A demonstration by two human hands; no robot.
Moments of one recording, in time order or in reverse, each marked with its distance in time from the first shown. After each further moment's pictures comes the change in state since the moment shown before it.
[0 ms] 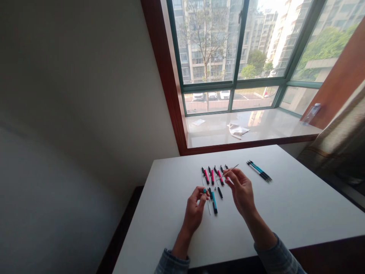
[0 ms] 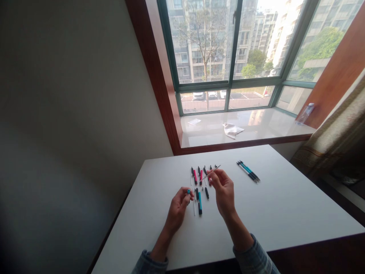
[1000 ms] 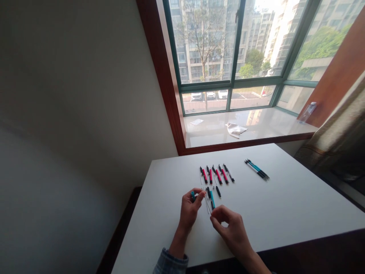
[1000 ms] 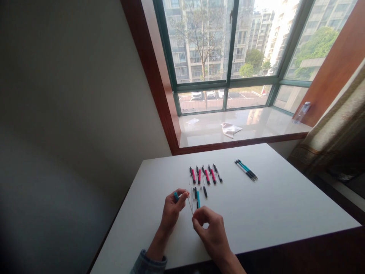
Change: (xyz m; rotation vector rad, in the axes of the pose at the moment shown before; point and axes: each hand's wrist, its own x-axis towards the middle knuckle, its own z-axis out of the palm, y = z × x) left_hand 0.004 0.001 0.000 -0.259 0.066 -0.166; right_hand -0.095 0.029 -0.016 -0.557 -0.326 0.034
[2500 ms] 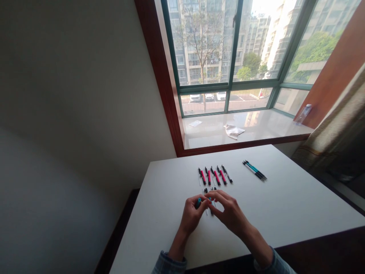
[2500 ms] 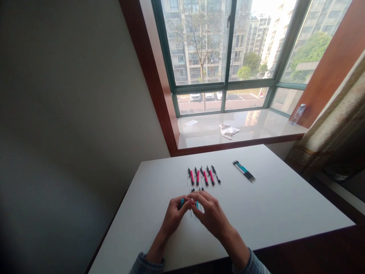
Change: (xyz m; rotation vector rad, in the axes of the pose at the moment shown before) left_hand -0.007 0.007 0.000 0.199 -0.207 0.089; right_hand 0.048 -0.022 -0.024 -0.267 -0.130 -0.414
